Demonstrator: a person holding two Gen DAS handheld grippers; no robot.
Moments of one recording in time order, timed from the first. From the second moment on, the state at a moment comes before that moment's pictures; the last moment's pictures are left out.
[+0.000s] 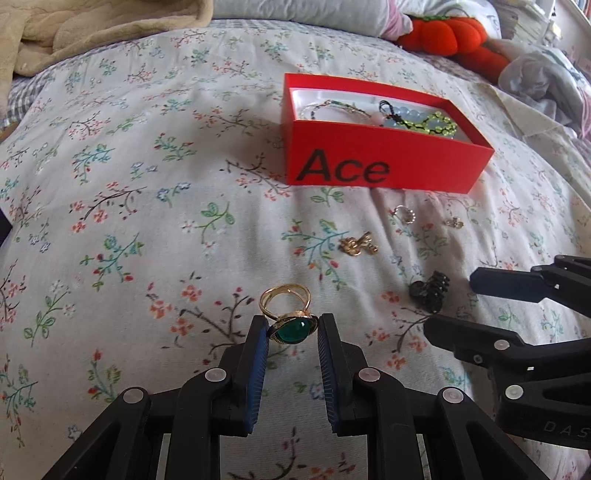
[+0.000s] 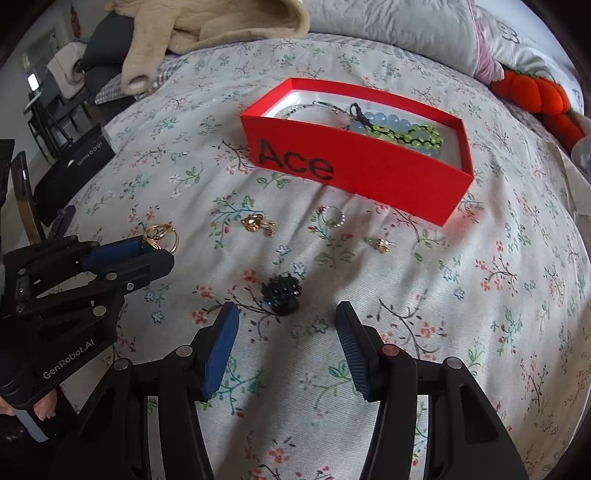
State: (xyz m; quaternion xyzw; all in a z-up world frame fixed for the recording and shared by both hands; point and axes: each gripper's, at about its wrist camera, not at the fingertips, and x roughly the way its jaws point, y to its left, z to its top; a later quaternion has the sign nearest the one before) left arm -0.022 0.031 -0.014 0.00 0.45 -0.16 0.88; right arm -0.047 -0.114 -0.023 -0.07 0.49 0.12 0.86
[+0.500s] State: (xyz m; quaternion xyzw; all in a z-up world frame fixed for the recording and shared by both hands) left arm -0.023 0.050 -0.017 -0.01 0.46 -0.15 0.88; right arm -0.032 -0.112 -0.036 -0.05 0.50 0.12 0.85
